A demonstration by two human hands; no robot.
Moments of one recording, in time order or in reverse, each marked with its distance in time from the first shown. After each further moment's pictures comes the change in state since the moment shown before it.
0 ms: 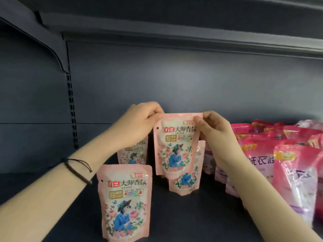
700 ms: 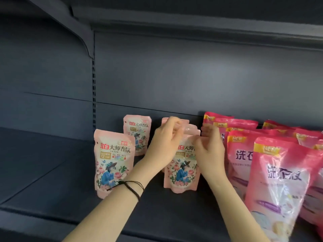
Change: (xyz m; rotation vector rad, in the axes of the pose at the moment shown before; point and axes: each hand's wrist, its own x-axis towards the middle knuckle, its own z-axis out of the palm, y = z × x) left_hand -0.028 0.039 0.145 -0.101 0.340 -0.159; right_hand -0.031 0.074 -0.036 -0.220 0.074 -0.105
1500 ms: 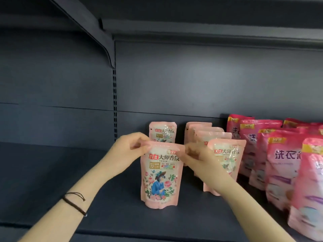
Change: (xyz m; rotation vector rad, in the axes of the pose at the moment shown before) left_hand -0.029 -0.090 -0.188 -0.095 -0.260 -0.186; right_hand -0.045 -0.071 0.082 -0.056 -0.533 0.008
